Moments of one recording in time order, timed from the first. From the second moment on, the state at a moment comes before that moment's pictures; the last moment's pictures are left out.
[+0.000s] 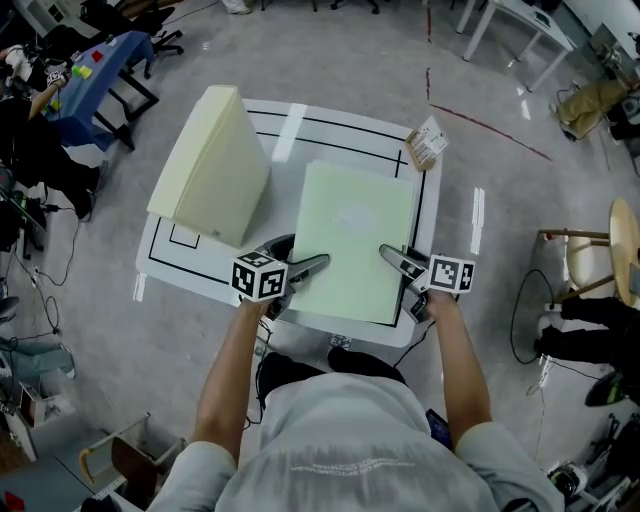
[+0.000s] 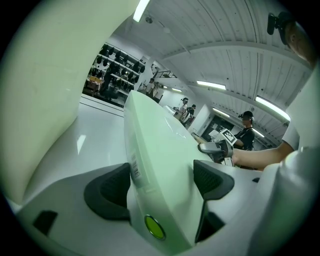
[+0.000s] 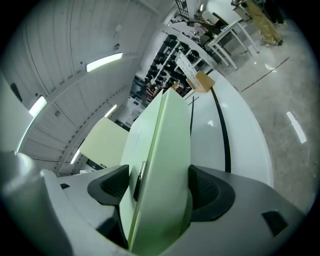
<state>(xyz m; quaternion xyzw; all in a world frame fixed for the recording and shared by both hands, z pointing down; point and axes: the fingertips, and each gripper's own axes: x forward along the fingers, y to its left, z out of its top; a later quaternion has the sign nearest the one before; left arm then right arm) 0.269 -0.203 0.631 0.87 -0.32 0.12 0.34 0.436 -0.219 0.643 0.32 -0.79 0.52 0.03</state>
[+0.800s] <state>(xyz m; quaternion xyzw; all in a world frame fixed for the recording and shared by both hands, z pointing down) 0.277 -0.194 0.614 0.90 -0.30 0.09 0.29 0.412 -0.212 0.608 0.17 -0.81 0.56 -0.08</state>
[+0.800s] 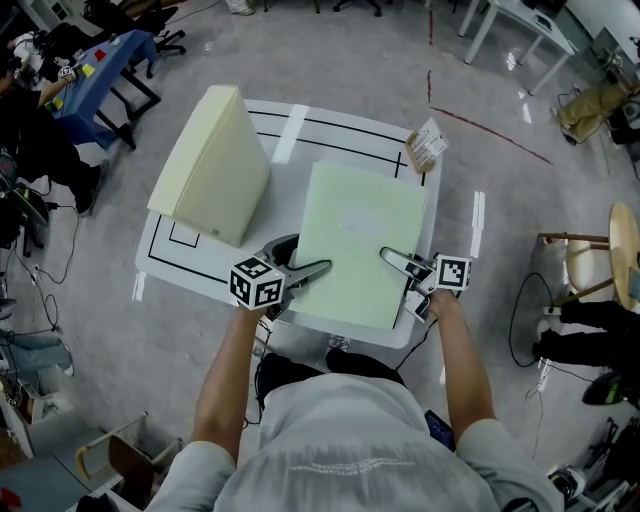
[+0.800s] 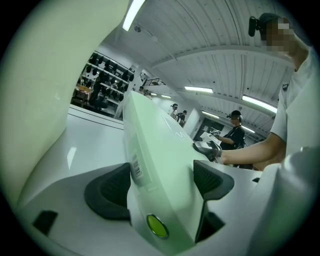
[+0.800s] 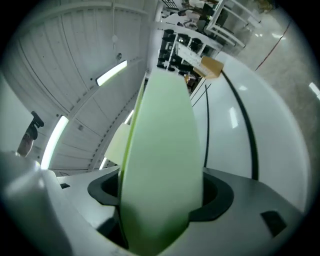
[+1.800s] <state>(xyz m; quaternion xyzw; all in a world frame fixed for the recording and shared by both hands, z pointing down) 0.291 -0.173 0.621 0.92 -0.22 0.09 0.31 0.412 -0.163 0.610 0.14 -0.77 0.61 -0.07</state>
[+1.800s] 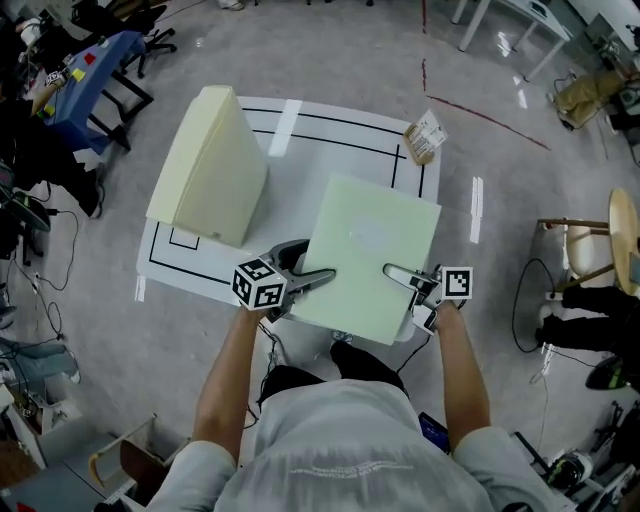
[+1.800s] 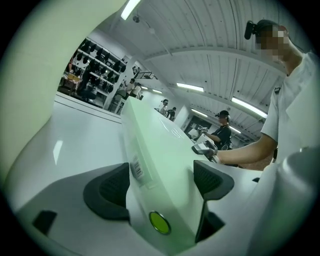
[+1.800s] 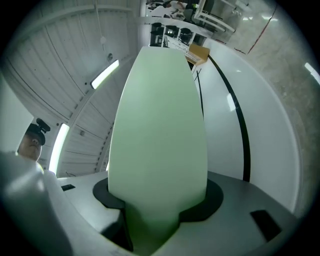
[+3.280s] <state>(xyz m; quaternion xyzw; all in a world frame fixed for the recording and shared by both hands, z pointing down) 0.034 -0.081 0.504 0.94 -0.30 0.08 0.15 0.316 -0.088 0.437 0.61 -0.77 0.19 -0.05</state>
